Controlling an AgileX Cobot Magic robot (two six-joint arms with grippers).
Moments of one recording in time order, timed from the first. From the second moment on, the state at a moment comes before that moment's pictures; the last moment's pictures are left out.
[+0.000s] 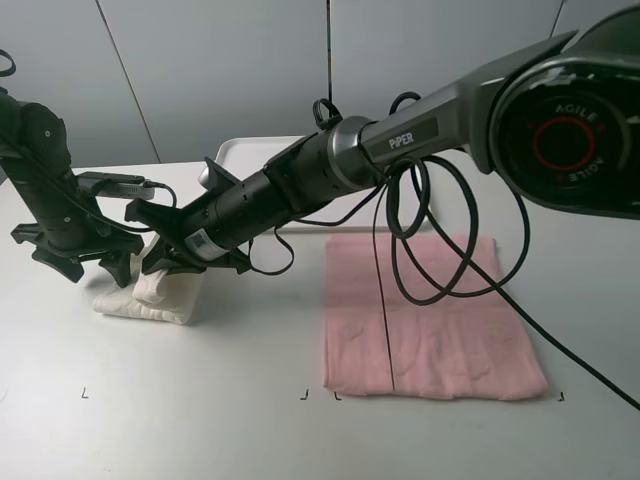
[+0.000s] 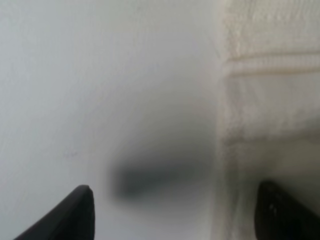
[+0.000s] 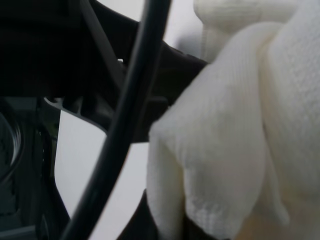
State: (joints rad) left arm -0.06 2.05 -1.17 0.10 0.77 -0.04; right arm 0.80 2.39 -1.59 1.52 0.64 -0.64
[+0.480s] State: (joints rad) left arm -0.06 2.05 -1.17 0.10 0.77 -0.04; right arm 0.86 2.42 -1.59 1.58 0.48 -0.67
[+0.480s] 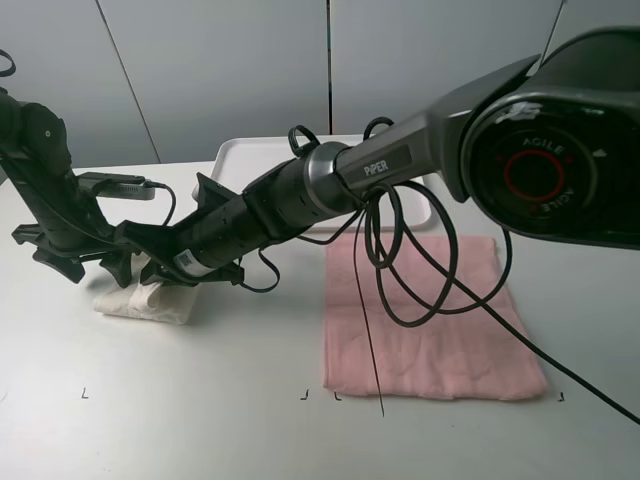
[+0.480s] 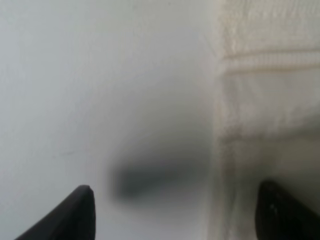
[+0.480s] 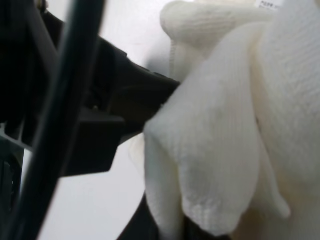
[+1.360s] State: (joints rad) left arm -0.05 1.95 -1.31 0.07 0.86 0.00; right arm 0.86 2.42 -1.59 1.57 0.44 -0.67
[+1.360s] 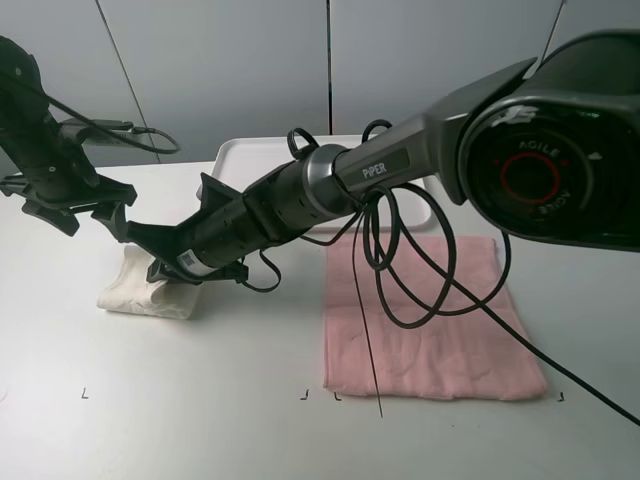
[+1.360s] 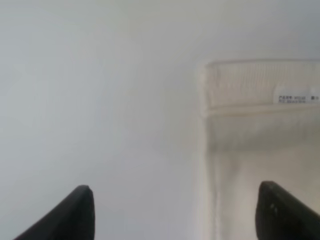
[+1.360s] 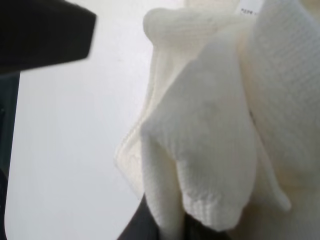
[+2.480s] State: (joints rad) left arm -0.01 1.93 -1.35 0.07 0.93 0.03; right arm 0.85 2.39 -1.60 1.70 0.53 -0.87
